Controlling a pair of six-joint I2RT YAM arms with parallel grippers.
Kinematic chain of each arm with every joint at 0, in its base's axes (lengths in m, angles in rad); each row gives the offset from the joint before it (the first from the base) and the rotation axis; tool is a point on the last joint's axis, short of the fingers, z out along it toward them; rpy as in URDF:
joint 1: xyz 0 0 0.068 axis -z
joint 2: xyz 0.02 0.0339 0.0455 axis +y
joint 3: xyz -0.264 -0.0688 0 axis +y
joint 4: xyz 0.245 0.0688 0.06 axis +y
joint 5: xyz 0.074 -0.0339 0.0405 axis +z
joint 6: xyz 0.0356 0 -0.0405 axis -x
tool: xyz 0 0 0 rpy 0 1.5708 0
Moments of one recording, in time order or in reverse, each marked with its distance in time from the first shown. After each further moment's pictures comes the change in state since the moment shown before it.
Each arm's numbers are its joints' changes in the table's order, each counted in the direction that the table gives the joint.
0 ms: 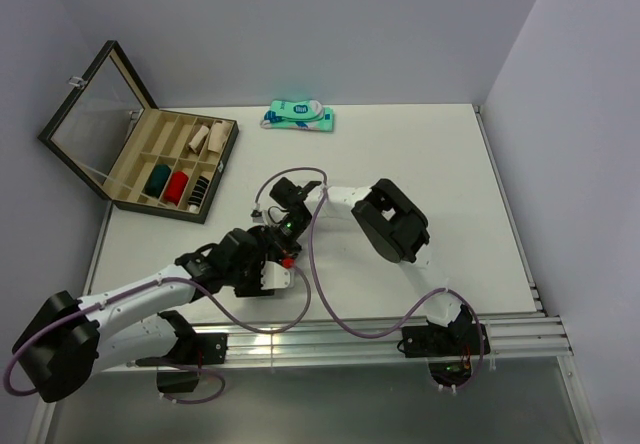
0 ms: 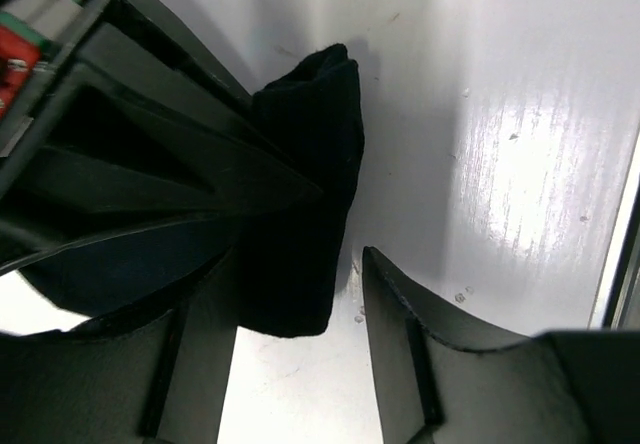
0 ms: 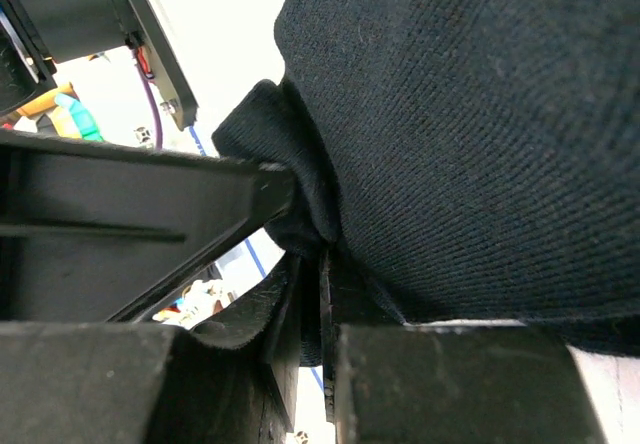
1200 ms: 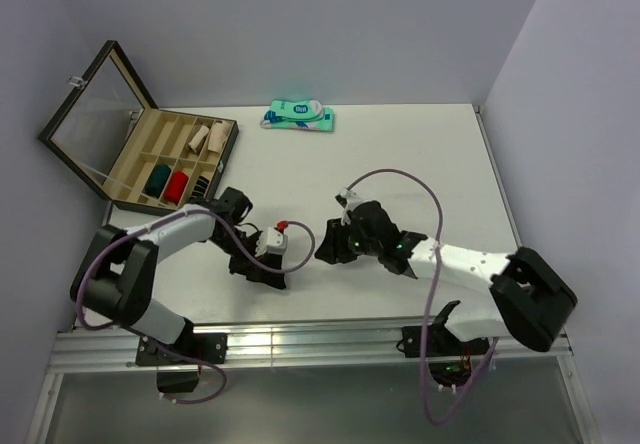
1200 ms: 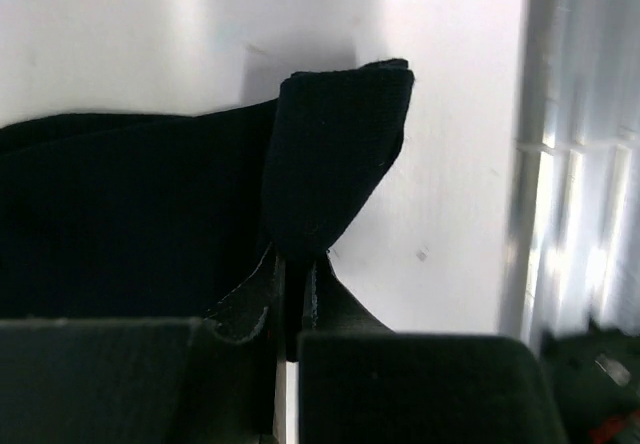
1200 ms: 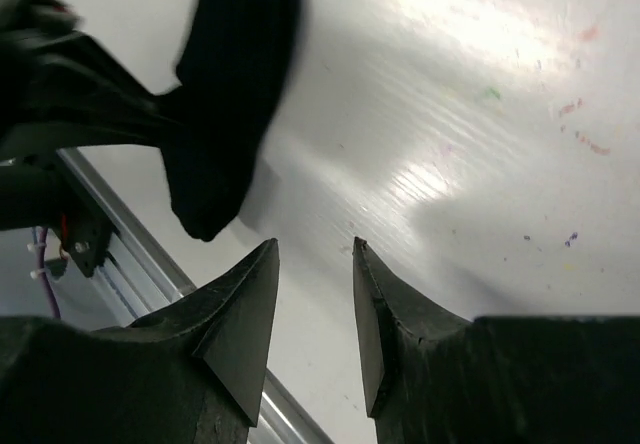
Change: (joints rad) left arm -0.311 0.433 -0.340 0.387 -0.438 -0.223; right arm 0.069 -0.941 0.987 -0.720 -0.679 -0.384
